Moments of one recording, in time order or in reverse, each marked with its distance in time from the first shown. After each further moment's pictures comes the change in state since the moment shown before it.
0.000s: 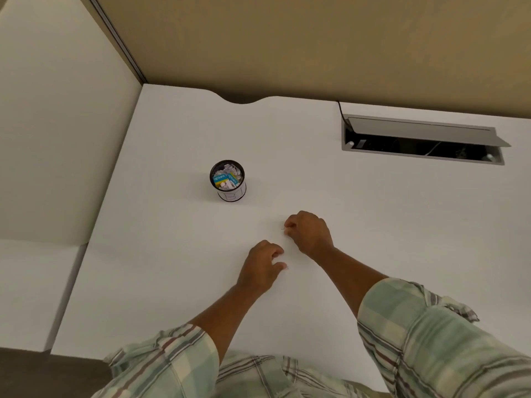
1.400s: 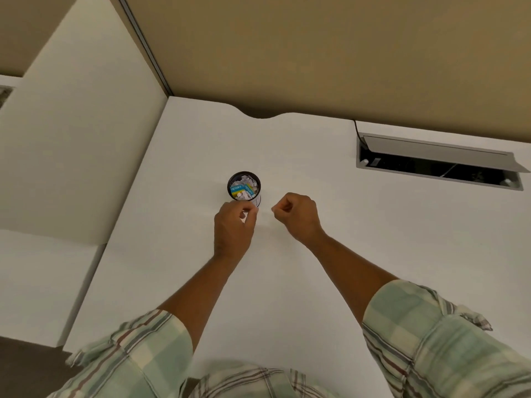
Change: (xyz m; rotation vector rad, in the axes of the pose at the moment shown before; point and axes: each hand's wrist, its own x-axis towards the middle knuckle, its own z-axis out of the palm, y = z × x) left_hand 0.036 0.020 -0.119 -0.063 0.634 0.053; right_hand 0.029 -0.077 -0.036 0.520 0.187 -0.102
